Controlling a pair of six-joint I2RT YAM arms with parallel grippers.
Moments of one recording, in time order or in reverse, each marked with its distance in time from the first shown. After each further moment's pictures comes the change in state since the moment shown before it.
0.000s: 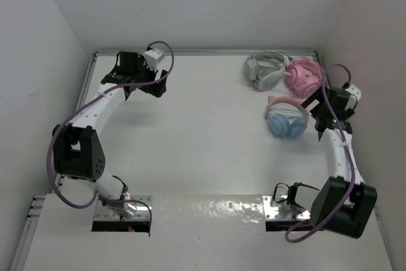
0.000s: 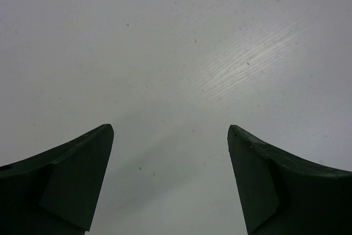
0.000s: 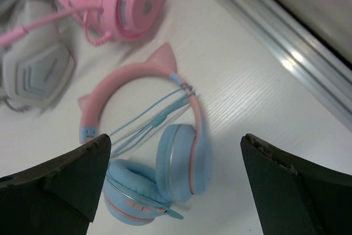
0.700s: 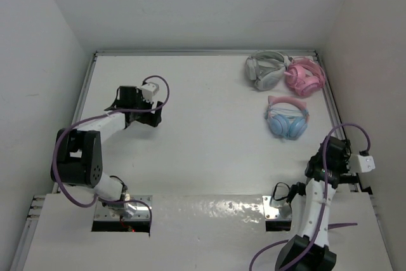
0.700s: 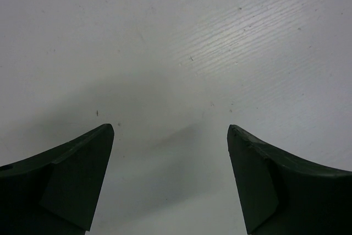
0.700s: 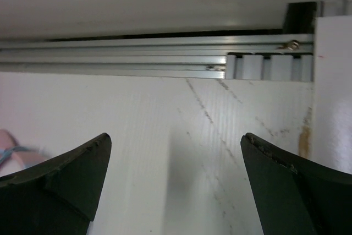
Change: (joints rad) left arm 0.056 -0.070 -0.497 0.276 -0.016 -0.034; right arm -0.195 -0.681 -0.543 -0.116 0.460 0.365
